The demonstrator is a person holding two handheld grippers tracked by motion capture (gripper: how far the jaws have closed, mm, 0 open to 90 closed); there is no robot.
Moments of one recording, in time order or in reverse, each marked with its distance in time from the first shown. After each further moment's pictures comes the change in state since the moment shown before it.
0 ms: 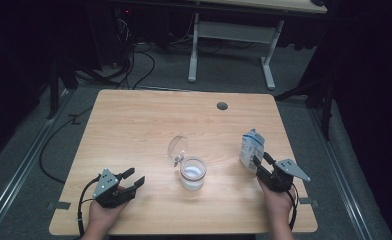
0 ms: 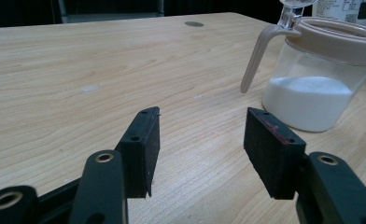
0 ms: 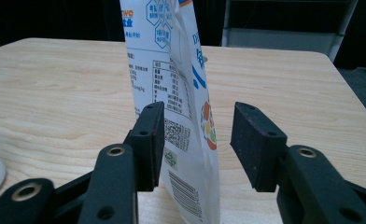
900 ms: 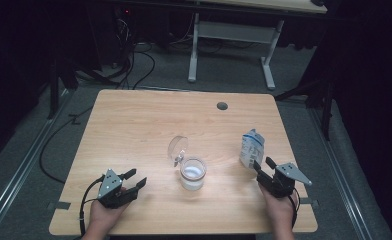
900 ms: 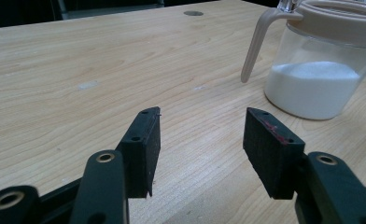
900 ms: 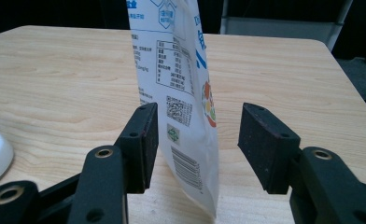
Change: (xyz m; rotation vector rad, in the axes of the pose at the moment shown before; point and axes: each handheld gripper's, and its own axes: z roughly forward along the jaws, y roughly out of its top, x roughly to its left) left arm -0.005 0.001 0.004 0.041 0.014 0.049; right arm 0.004 -0.003 -0.013 0.042 -0.009 -0.005
